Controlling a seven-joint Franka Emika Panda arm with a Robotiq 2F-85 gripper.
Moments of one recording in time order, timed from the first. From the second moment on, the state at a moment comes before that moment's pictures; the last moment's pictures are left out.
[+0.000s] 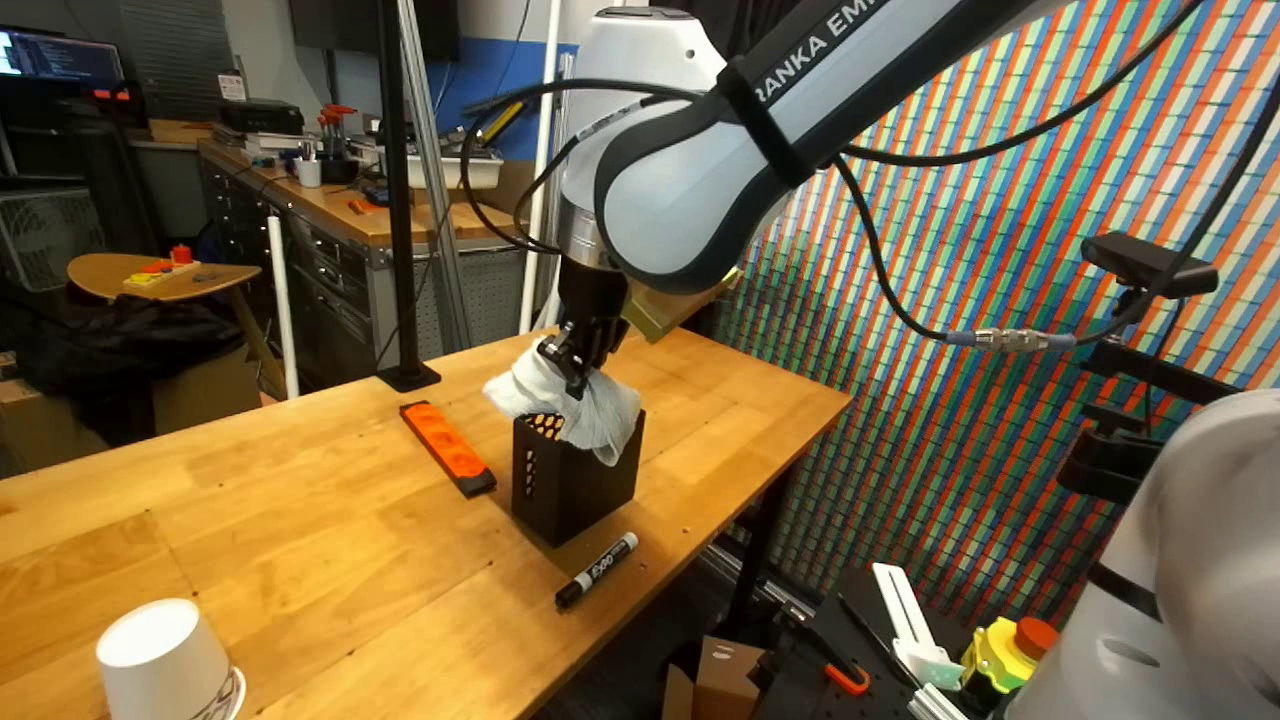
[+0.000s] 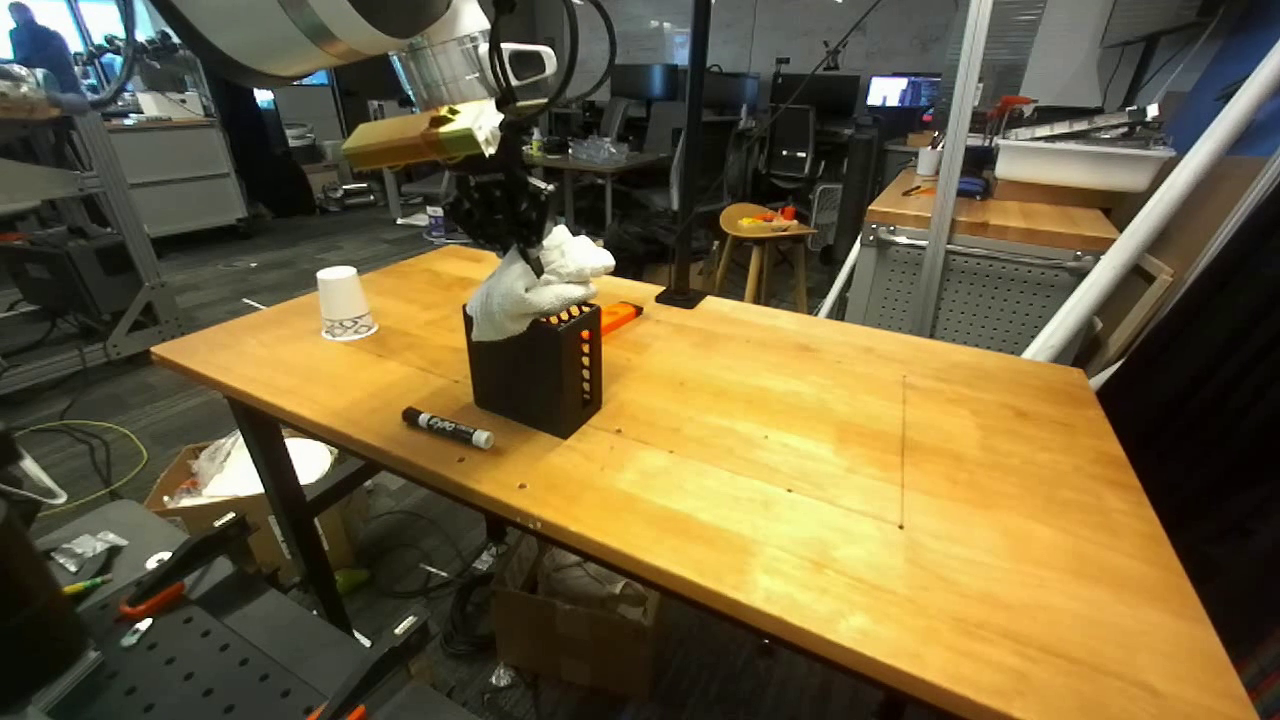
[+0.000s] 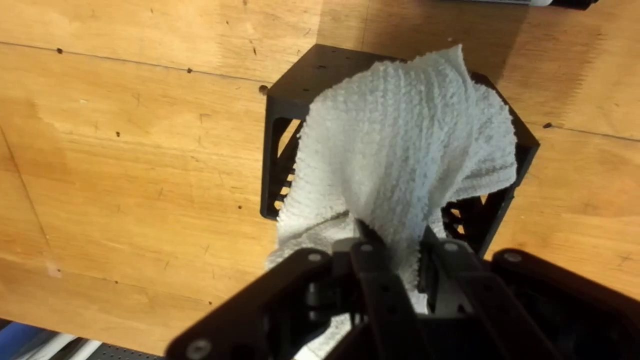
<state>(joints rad) -0.04 -0.20 0.06 -2.56 -0.30 2.58 0.10</state>
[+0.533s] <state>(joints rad) -0.04 -0.14 0.07 -2.55 -0.30 2.58 0.10</state>
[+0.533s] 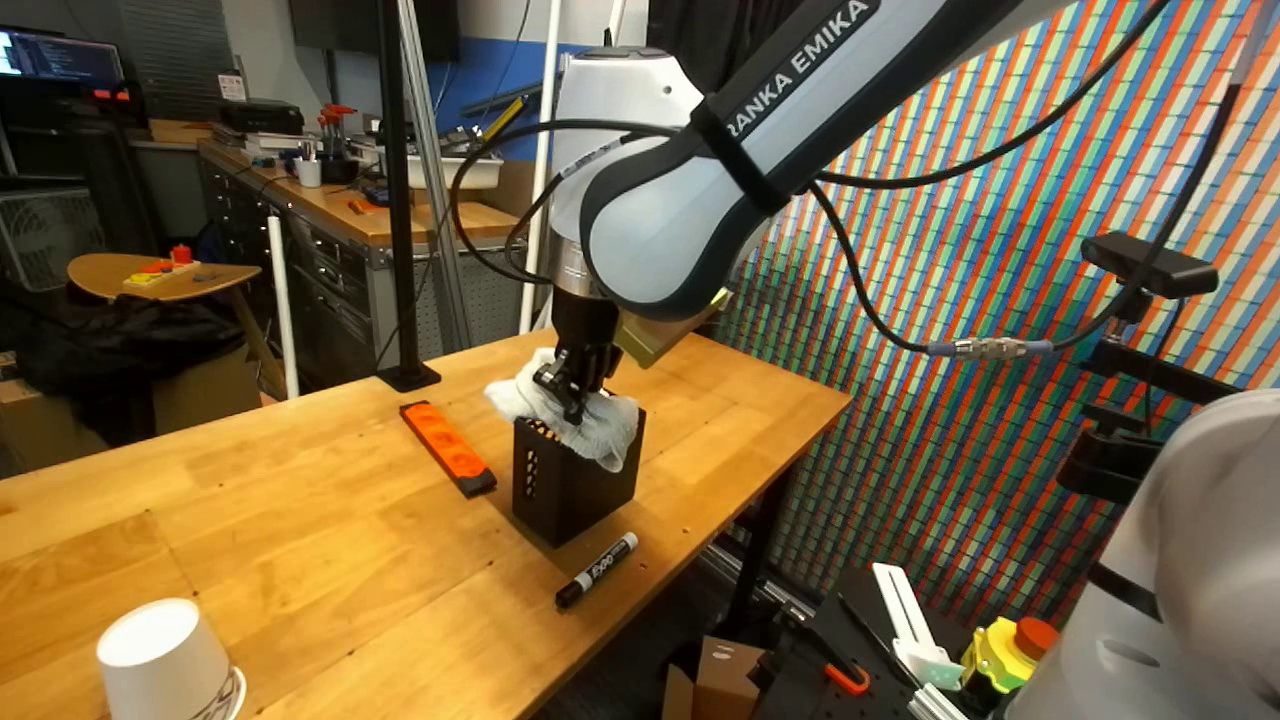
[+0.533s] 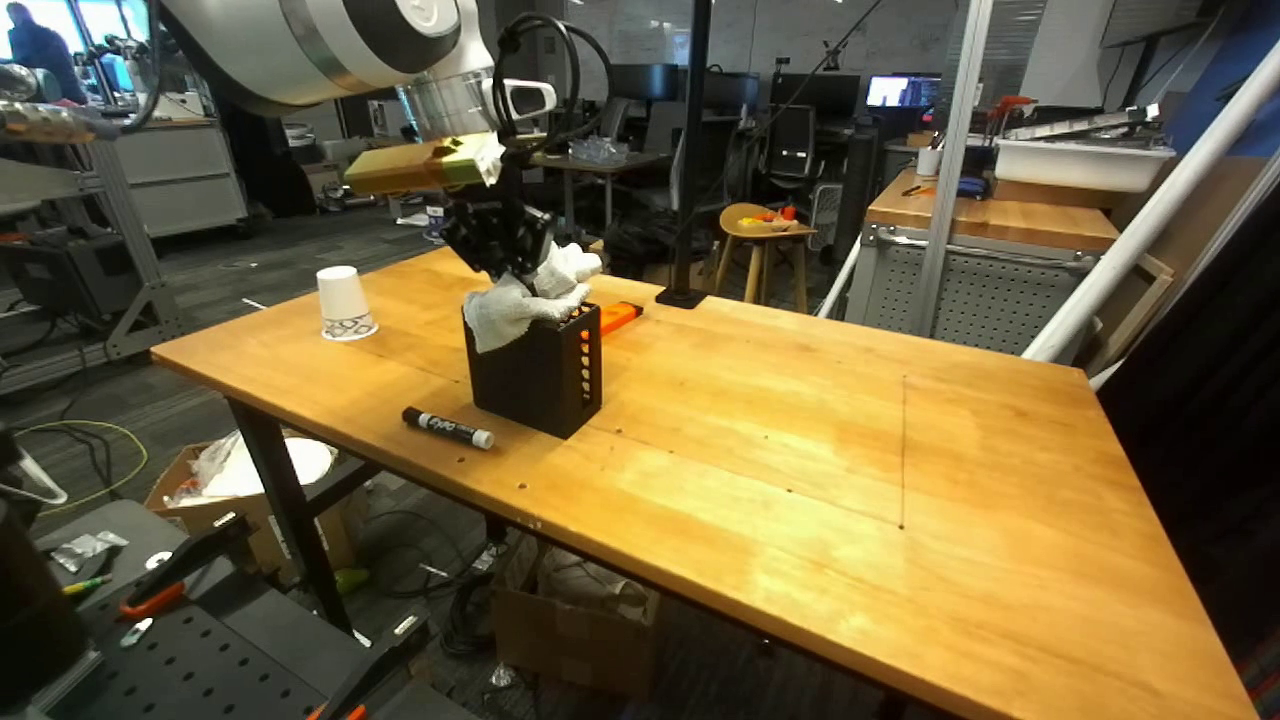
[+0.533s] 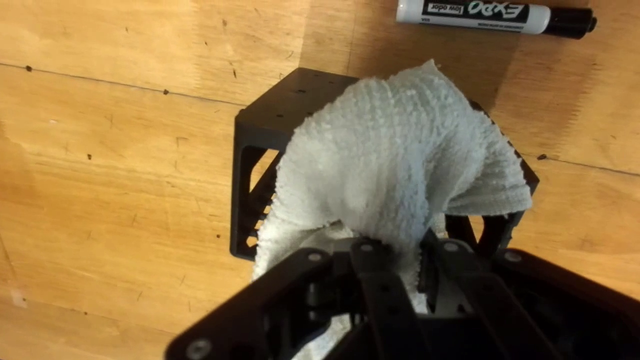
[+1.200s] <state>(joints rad) -0.04 -0.06 0.07 -2.51 -0.28 2.57 0.10</state>
